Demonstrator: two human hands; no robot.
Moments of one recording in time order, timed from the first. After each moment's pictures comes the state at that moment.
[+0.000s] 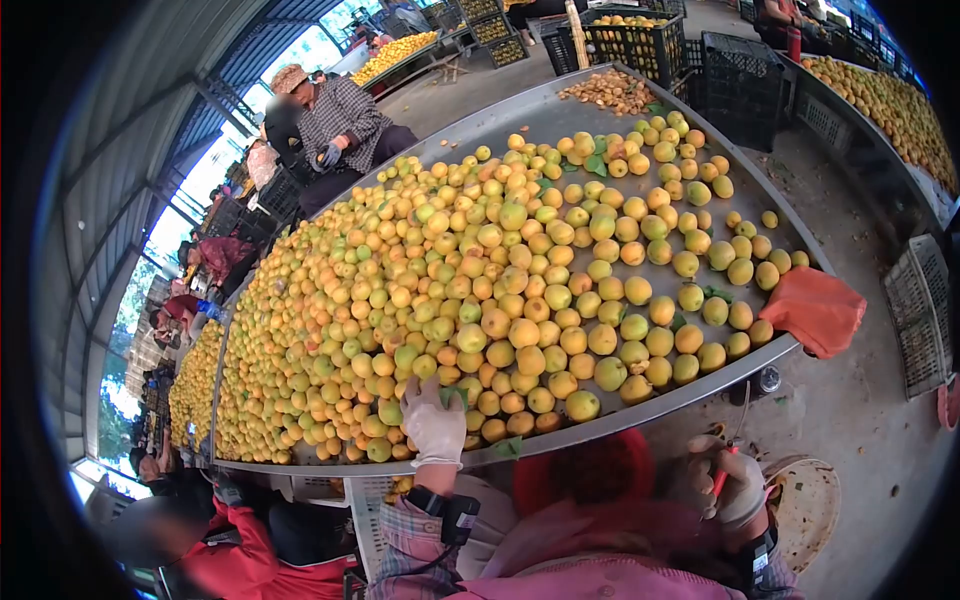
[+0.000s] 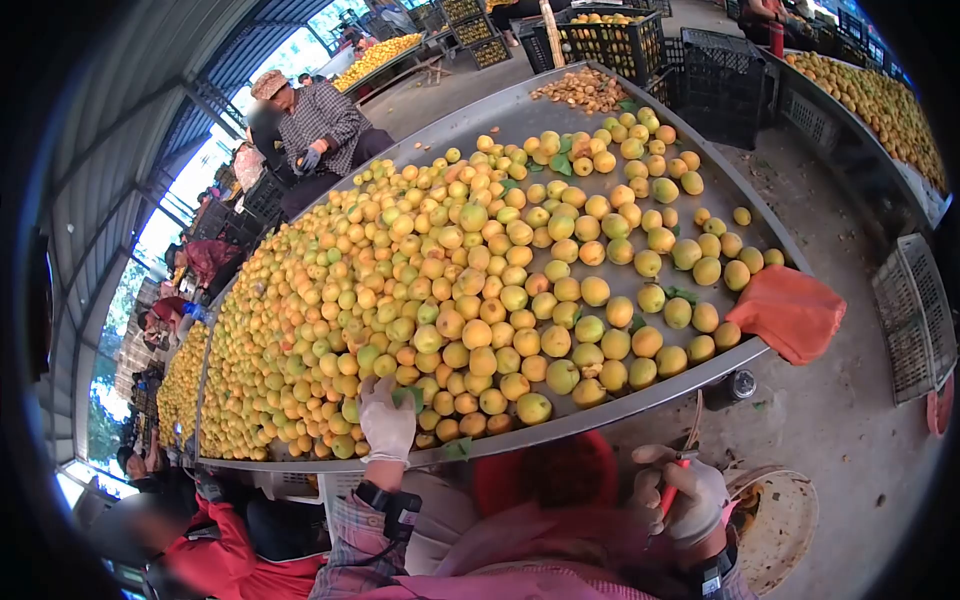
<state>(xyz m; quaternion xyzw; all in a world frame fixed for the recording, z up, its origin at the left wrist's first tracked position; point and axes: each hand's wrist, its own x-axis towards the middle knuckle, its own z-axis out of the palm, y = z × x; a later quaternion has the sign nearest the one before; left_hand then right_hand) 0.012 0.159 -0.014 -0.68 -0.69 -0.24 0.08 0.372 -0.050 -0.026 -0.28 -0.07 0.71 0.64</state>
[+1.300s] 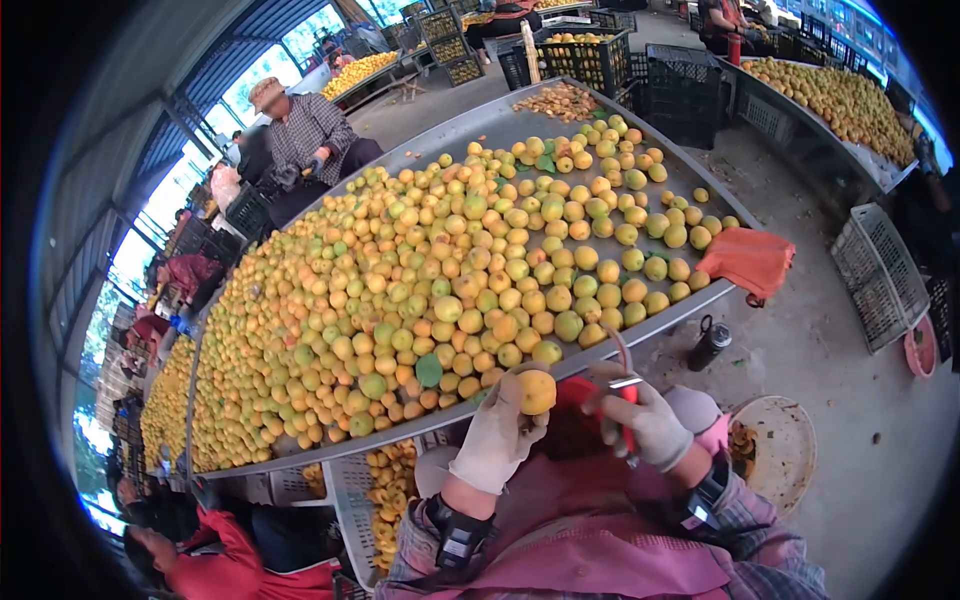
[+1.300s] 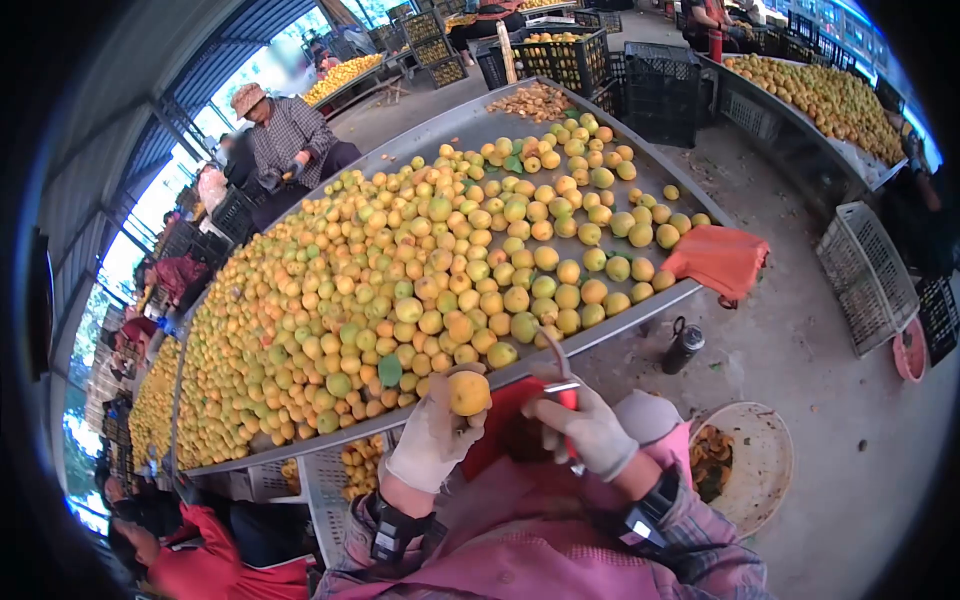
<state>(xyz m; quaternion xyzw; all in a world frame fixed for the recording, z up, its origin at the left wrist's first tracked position) 0.093 0.027 0.069 -0.31 -0.36 -0.36 -0.80 0.297 -0.046 0.050 -0.47 -0.30 0.66 0.50</state>
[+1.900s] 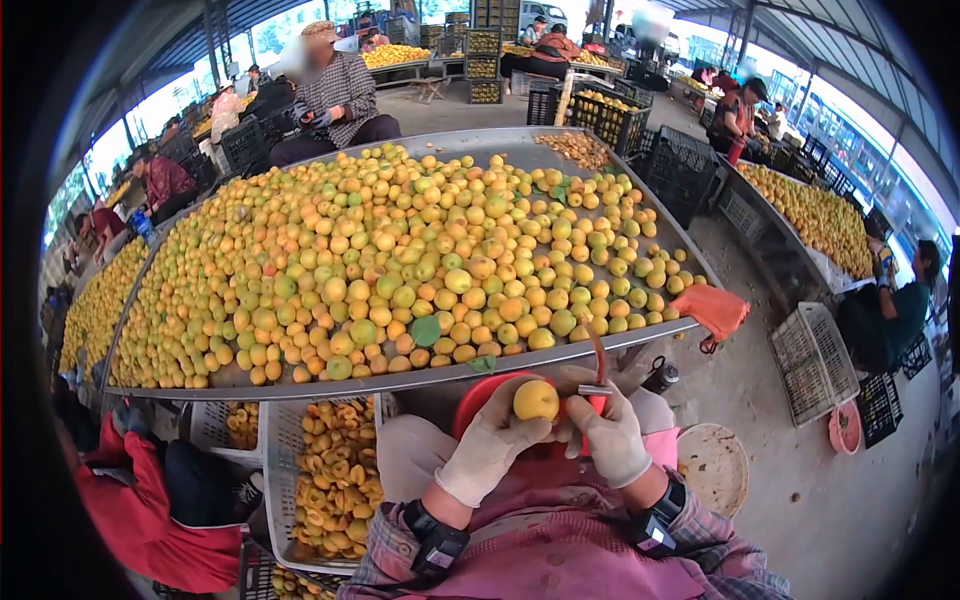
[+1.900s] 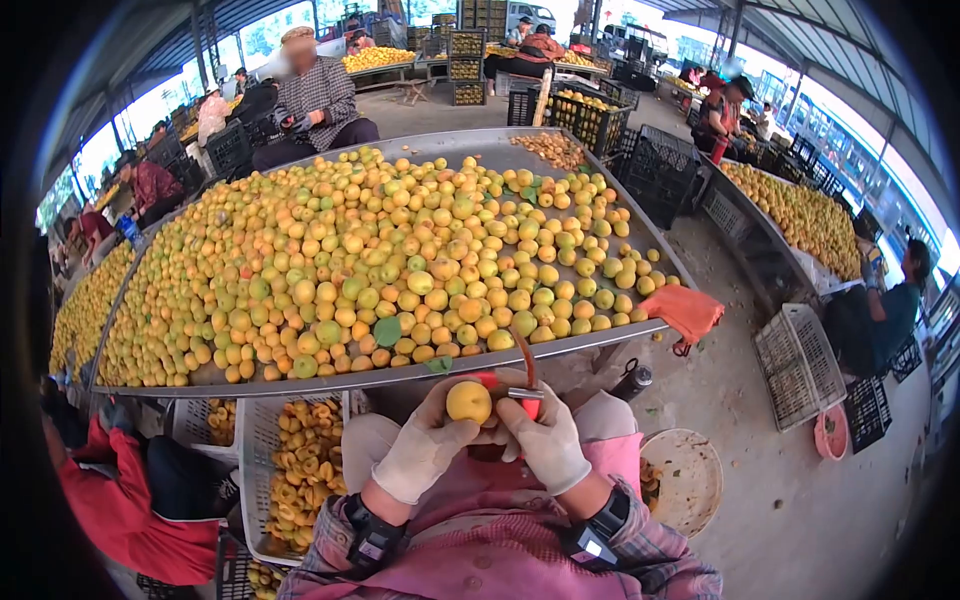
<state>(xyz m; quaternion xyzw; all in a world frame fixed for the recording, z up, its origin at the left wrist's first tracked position) 0.020 -0.051 0.070 -0.42 -0.21 -0.43 -0.77 0.187 -0.092 0.090 -0.46 -0.38 0.59 0.55</state>
